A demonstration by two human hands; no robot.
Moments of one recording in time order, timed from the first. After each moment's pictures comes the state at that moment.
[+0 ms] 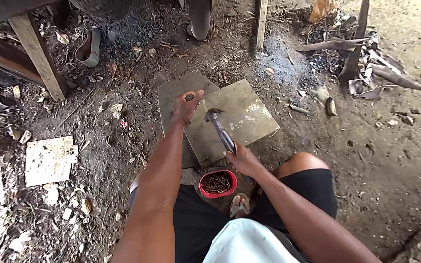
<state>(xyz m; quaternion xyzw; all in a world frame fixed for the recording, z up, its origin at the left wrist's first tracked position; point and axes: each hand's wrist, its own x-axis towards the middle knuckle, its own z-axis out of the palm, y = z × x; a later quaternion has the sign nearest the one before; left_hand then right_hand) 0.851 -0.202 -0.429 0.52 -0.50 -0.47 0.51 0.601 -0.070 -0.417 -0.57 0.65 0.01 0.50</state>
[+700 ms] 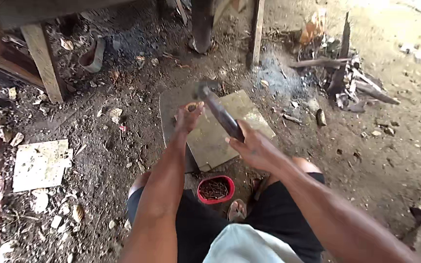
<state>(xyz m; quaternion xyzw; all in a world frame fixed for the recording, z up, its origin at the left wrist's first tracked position) 0.847 -0.184 -0.426 0.57 -0.52 -0.41 0.48 0.619 -0.099 -0.275 -0.70 0.59 -0.02 0.41</state>
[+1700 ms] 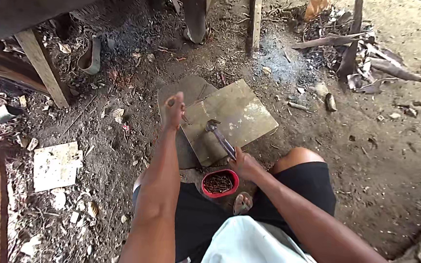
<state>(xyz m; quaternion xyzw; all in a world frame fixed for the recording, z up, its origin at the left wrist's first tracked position) 0.874 -0.182 -0.428 0.52 -0.39 -0.44 0.61 0.593 -0.051 -0.424 -0.63 0.64 0.13 0.42</state>
